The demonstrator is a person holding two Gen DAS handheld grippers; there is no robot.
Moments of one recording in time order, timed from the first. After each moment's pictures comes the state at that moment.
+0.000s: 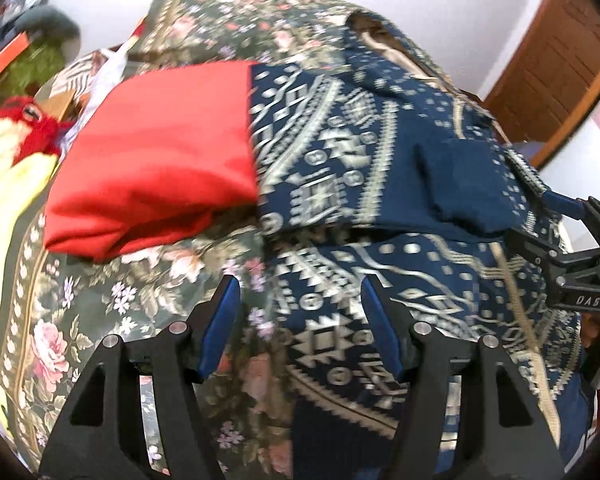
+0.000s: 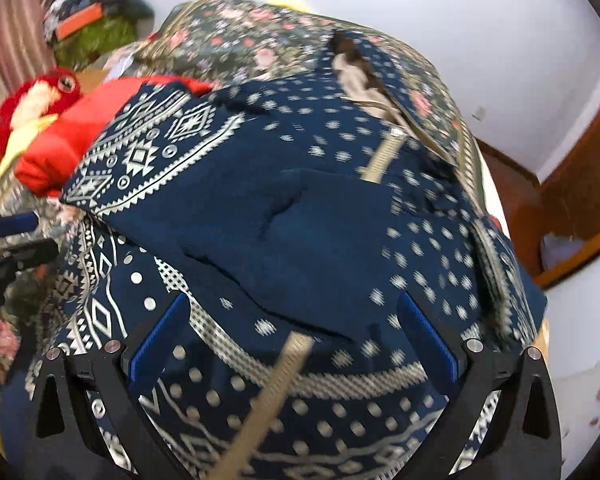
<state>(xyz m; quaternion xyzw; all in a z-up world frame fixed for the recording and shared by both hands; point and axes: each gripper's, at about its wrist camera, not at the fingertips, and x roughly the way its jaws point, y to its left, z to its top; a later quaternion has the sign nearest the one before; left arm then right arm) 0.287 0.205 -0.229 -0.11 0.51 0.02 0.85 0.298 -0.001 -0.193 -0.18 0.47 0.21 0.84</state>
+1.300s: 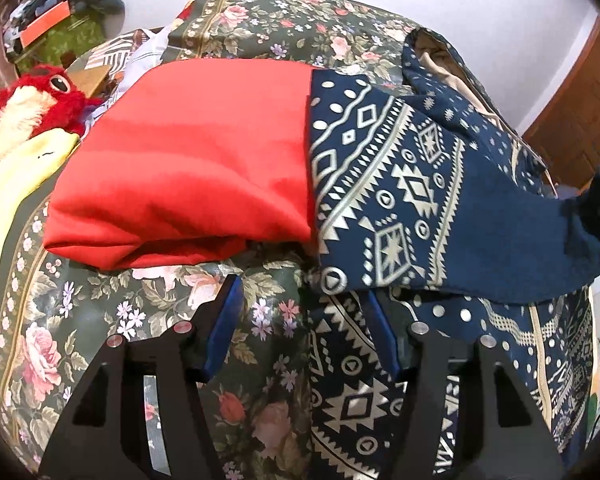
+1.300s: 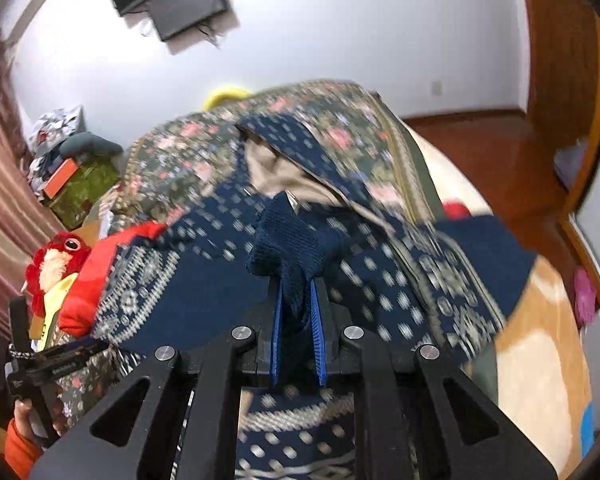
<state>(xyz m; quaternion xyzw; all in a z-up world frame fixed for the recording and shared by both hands) 0.315 0.221 -0.246 -0.14 0.50 0.09 0.85 0.330 -0.135 -0.145 0.08 0.43 0.17 0.88</state>
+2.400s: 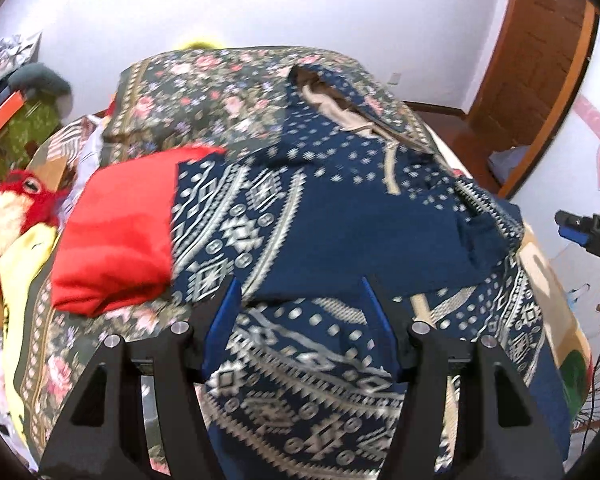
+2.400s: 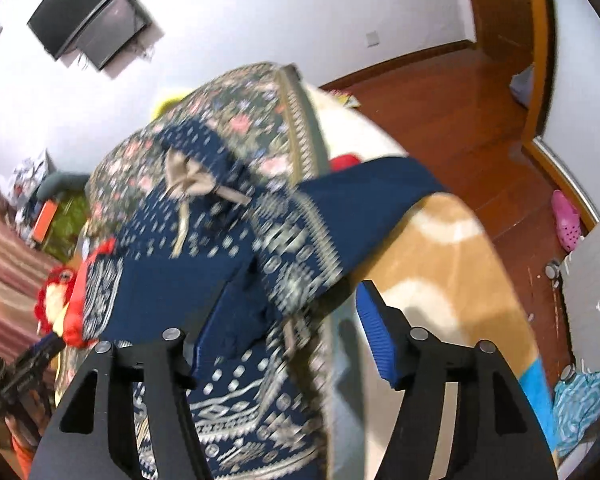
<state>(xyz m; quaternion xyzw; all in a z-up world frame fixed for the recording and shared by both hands) 0.310 0.106 -0.156 -0.06 0.45 0.01 0.89 0.335 -0.280 -0.150 0.17 0.48 0.12 0.85</state>
